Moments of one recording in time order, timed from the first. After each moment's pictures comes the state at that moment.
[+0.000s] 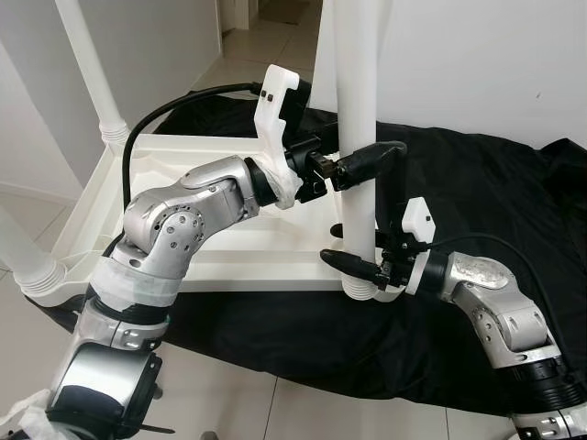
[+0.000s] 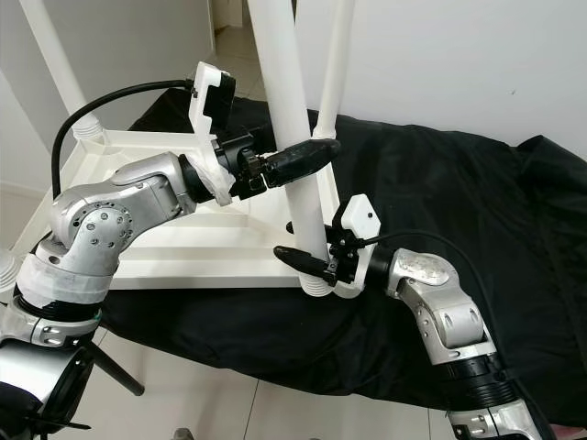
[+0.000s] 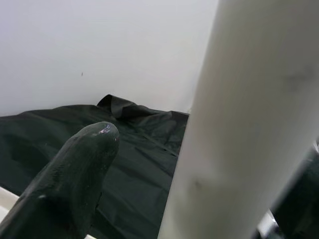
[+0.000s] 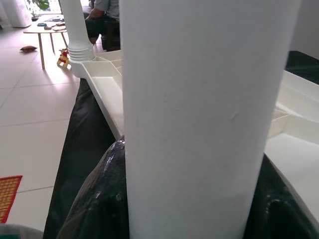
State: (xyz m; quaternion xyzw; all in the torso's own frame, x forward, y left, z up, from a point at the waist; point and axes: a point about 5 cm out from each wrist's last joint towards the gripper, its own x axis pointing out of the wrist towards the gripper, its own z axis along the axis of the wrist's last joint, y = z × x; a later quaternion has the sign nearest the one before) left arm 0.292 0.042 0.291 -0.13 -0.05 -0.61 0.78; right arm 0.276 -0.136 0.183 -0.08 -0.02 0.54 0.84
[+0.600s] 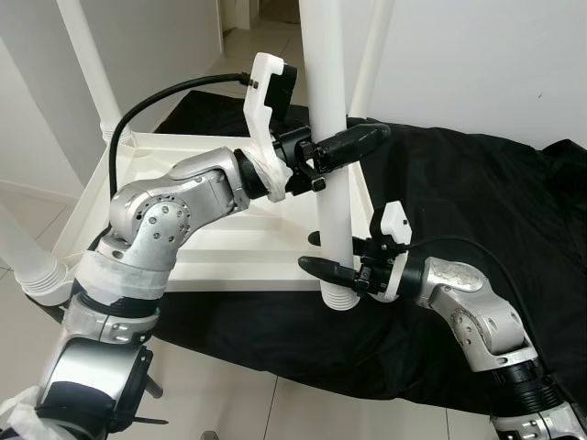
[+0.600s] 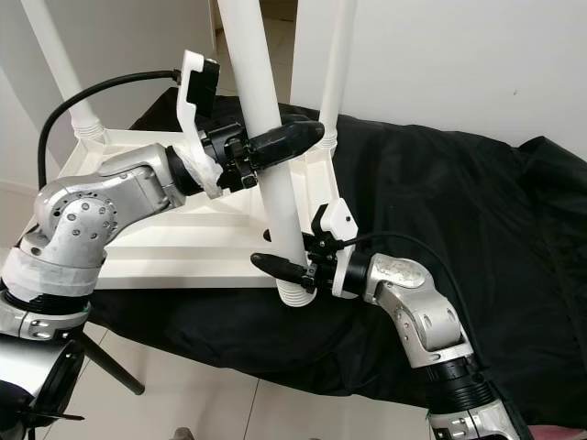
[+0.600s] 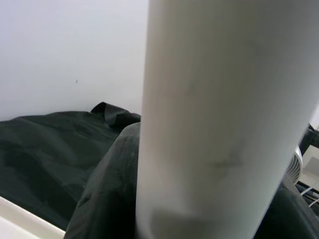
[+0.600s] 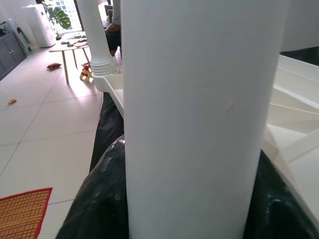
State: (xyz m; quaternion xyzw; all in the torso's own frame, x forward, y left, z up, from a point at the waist) left arm 0.289 0.050 0.301 -0.16 -0.05 -0.62 0.77; right arm 0.275 -0.118 0.180 -0.03 -0.01 0.54 0.84
